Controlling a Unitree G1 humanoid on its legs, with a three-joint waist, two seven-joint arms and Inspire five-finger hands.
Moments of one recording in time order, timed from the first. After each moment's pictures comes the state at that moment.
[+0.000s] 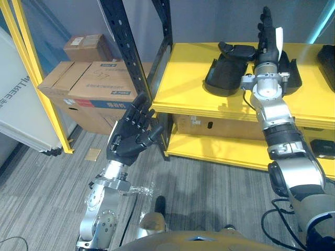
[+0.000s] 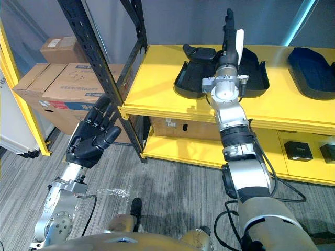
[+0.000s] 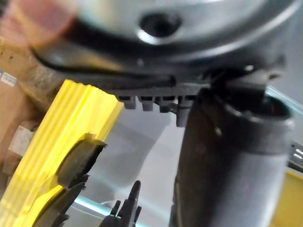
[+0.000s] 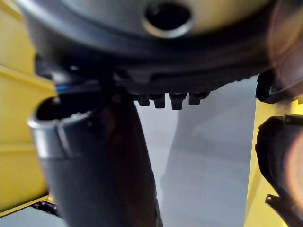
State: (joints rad) left arm 0.28 0.15 -0.06 -0.31 -0.75 -0.13 -0.31; right arm -0.89 -0.47 0.08 0.59 0.12 -0.01 -0.31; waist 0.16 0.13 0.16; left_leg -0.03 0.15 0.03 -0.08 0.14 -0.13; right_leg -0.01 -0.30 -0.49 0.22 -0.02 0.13
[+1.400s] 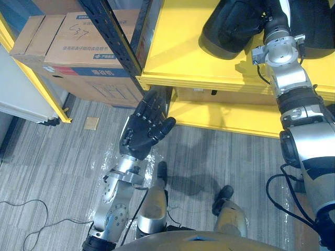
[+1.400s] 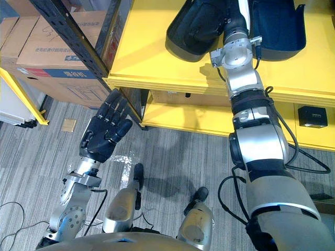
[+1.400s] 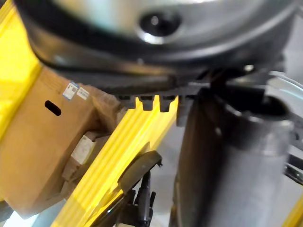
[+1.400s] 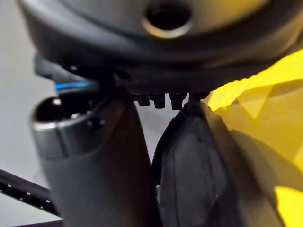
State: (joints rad) left arm 0.19 0.18 -0.24 -0.26 -0.78 -0.21 -0.18; right arm -1.25 -0.55 0.21 0.94 0.03 0.01 -0.13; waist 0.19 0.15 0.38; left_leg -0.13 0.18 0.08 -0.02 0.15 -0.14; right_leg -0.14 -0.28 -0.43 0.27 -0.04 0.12
